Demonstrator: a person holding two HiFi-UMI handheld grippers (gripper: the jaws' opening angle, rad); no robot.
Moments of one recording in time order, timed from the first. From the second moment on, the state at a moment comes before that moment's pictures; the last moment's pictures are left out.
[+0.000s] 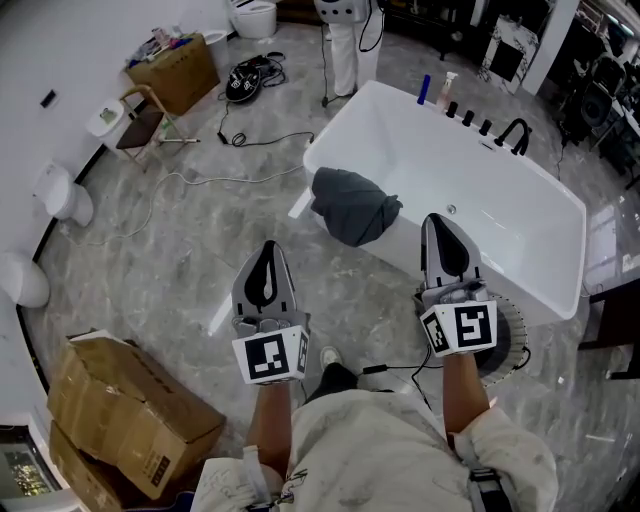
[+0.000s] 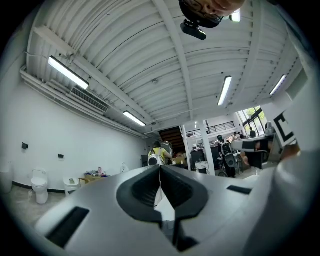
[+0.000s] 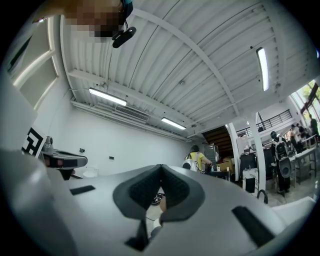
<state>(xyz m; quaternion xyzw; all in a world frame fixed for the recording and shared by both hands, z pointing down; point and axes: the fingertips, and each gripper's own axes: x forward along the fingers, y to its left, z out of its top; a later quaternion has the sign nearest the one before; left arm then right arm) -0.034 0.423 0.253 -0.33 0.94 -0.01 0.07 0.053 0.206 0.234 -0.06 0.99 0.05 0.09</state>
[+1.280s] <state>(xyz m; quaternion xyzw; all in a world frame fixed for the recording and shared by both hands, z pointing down) -0.233 0.265 0.282 -0.40 0.92 -0.04 0.05 -0.111 0.067 0.267 -0.13 0.99 0.02 0.08</state>
